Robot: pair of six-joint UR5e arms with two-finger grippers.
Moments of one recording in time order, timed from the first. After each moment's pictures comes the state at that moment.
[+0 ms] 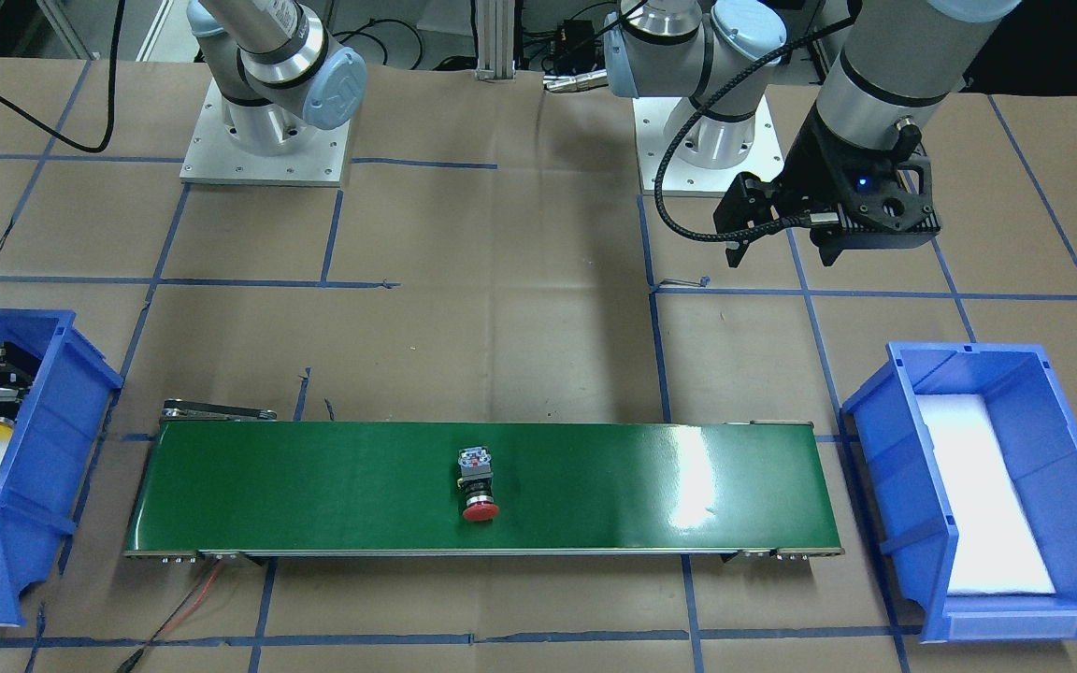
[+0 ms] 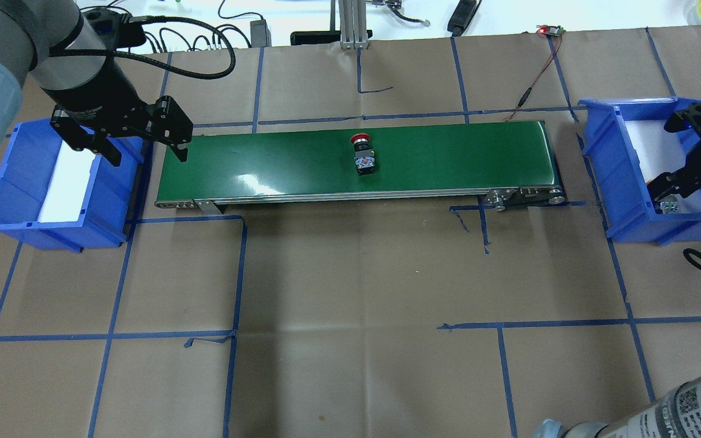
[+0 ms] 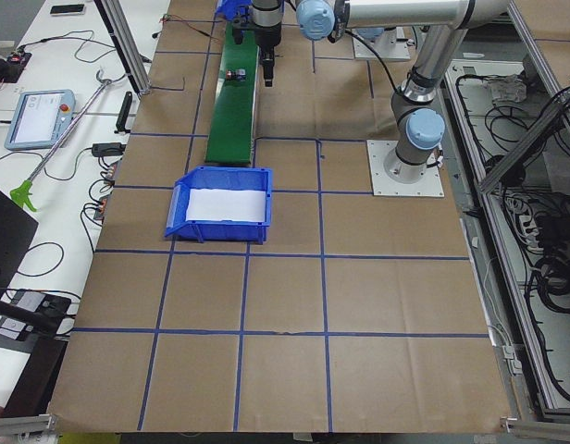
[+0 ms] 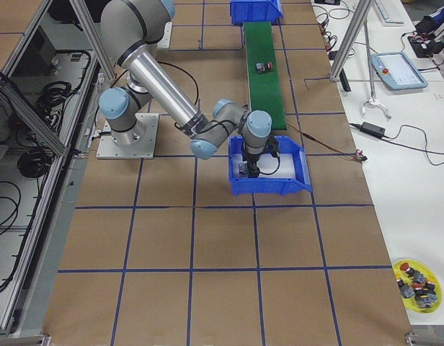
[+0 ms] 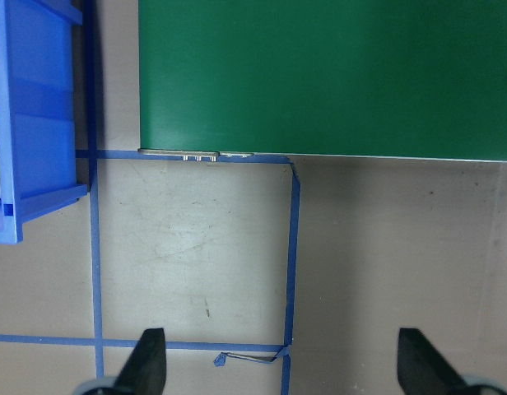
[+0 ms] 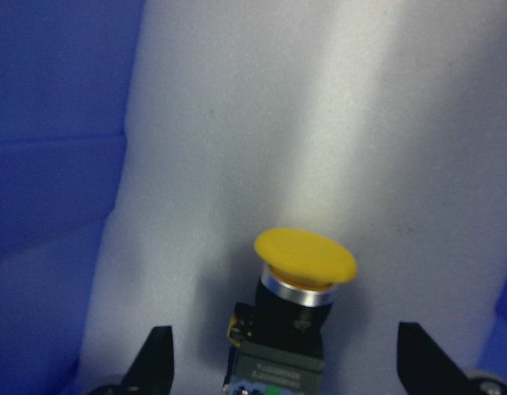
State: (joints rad) left arm -1.51 -1.56 -1.61 -1.54 1.58 0.03; right arm 0.96 -1.22 1.83 -2.16 -1.55 -0.86
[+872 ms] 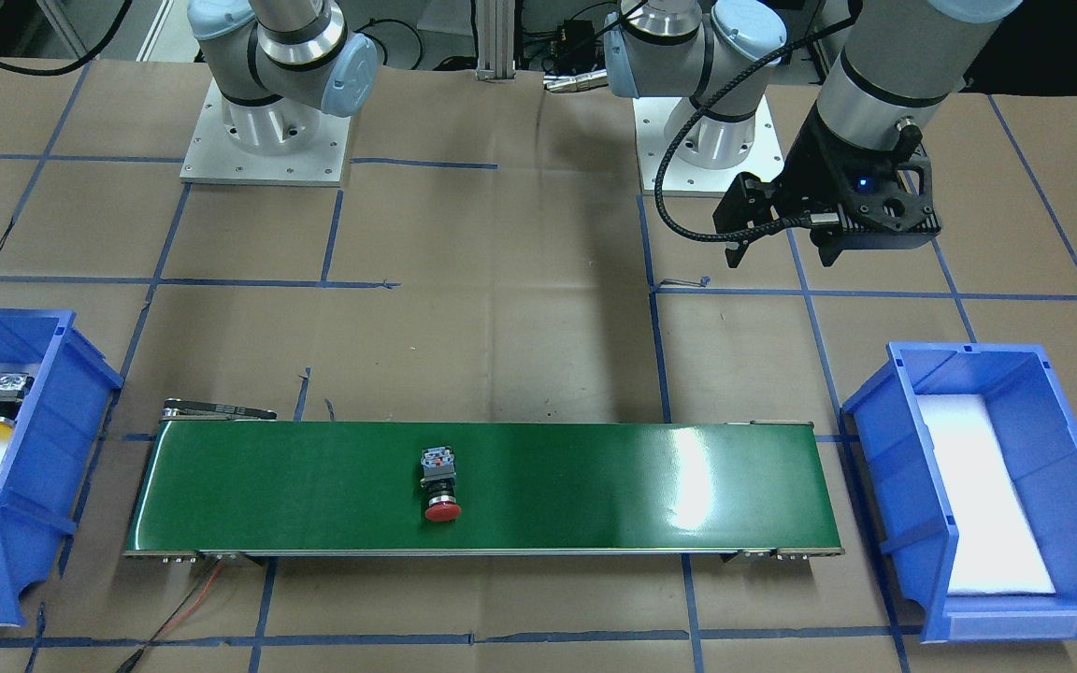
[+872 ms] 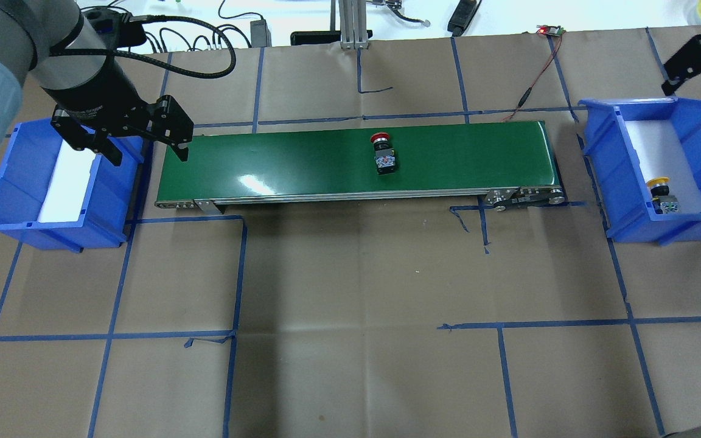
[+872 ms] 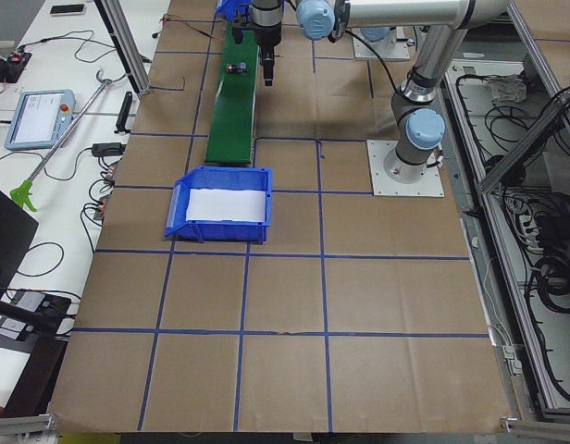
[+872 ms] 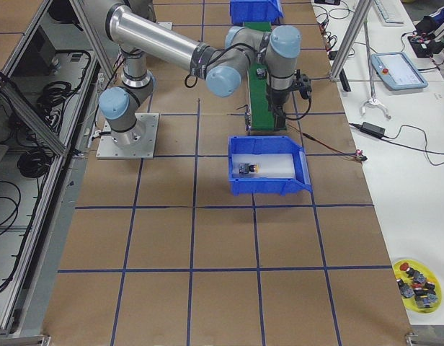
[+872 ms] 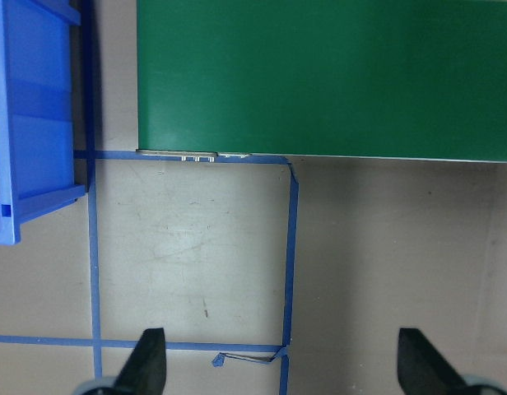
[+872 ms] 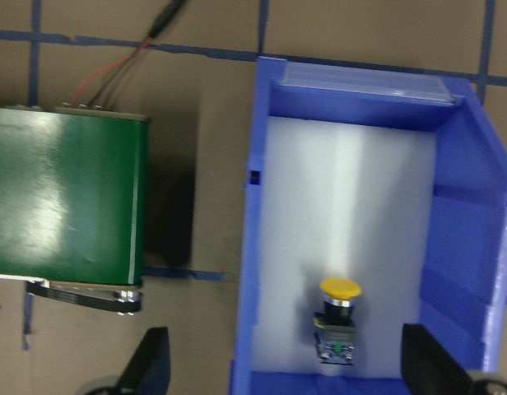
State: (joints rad) left arm -1.51 -1.56 -1.61 -1.54 1.58 0.03; right arm 1.19 -1.33 1.42 -1.74 -1.54 -0.46
